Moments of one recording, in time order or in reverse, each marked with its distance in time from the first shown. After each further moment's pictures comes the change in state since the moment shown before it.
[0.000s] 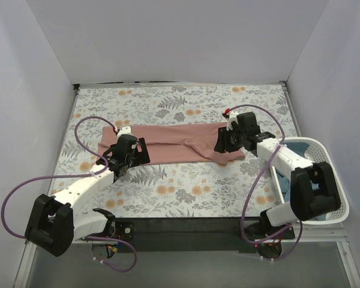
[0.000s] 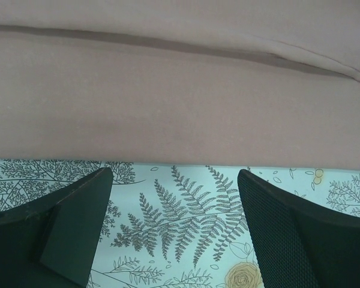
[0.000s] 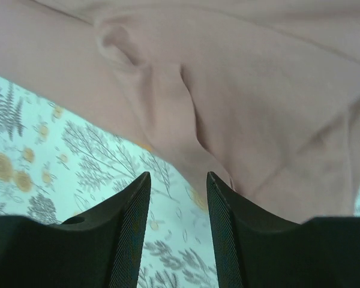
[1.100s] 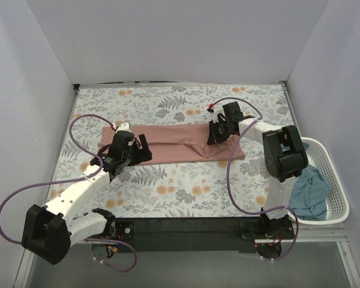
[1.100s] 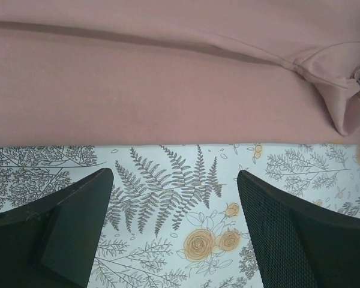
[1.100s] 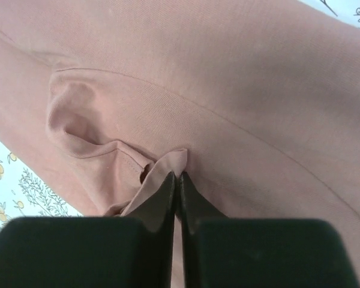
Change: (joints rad) left arm 0.000 -0.089 0.082 -0.121 0.124 -0.068; right arm -0.004 0.516 0.366 0.004 -0.158 -0.159
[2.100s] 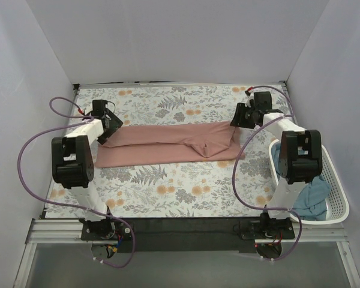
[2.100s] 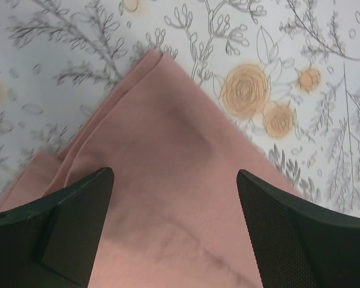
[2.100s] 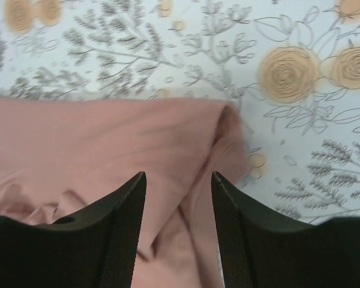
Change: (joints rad) left arm 0.491 0.807 0.520 0.066 -0.056 -0.153; right arm -0.269 -0.023 0.063 0.037 0.184 0.242
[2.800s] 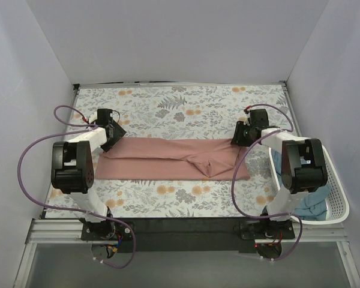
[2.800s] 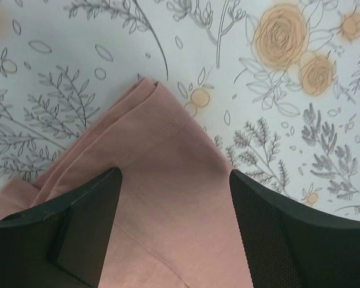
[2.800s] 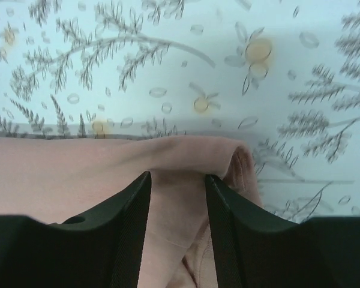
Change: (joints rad) left arm -0.046 -0.133 -0.208 0.055 -0.038 -0.007; right arm 0.061 -0.193 -0.326 0.048 0.113 0.044
